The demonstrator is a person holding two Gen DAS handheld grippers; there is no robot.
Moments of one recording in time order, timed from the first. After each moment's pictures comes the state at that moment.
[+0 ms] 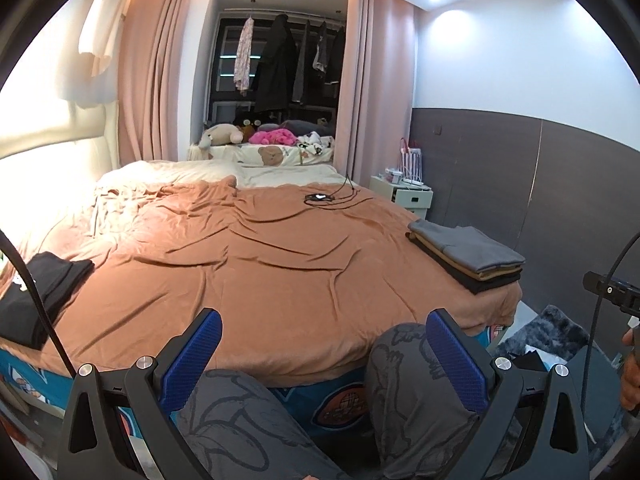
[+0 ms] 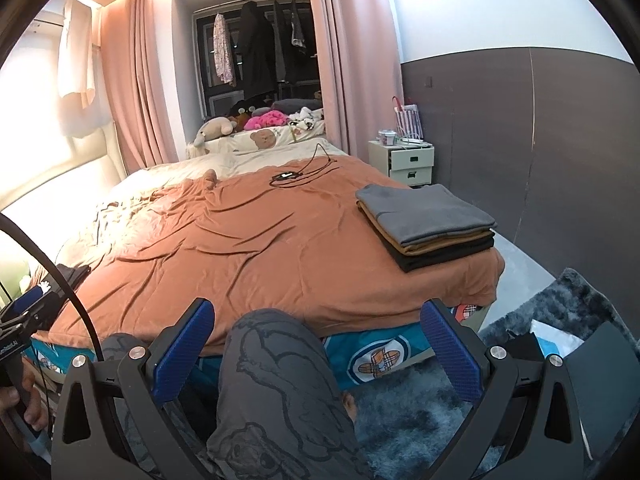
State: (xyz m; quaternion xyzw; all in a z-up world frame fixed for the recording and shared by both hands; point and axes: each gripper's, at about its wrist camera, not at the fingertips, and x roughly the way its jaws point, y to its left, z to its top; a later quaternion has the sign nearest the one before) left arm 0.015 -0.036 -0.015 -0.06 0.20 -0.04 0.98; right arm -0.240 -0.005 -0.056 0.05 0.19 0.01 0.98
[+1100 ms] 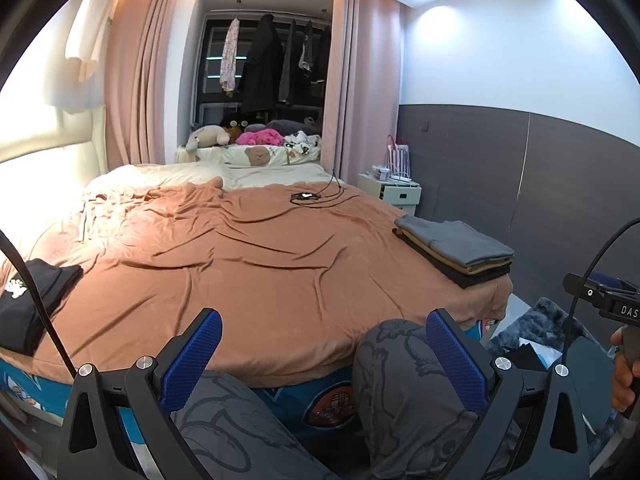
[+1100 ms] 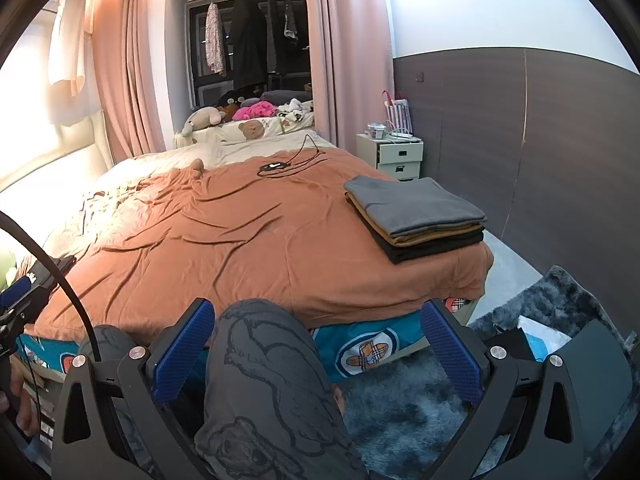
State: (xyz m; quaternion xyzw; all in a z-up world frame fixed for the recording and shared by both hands) left arm 0.016 -0.046 -0.016 -0.05 0.20 -0.06 0.98; right arm -0.235 -0.009 -0.054 0.03 0.20 -0.01 0.98
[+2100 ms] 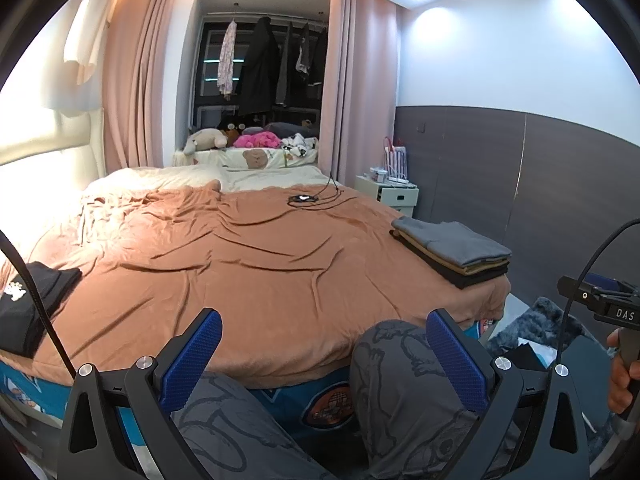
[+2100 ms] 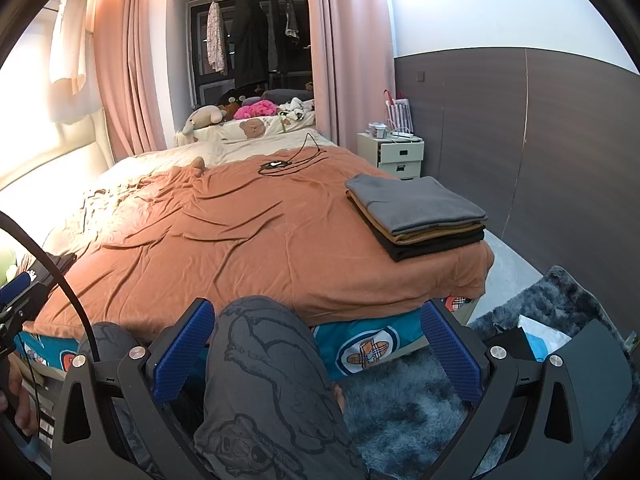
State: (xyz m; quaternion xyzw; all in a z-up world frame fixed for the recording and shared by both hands) left arm 0.013 -0.049 -0.015 -0.05 0.19 -0.07 0.98; right arm -0.233 -0.015 -0.053 0.03 0.20 -0.01 0.98
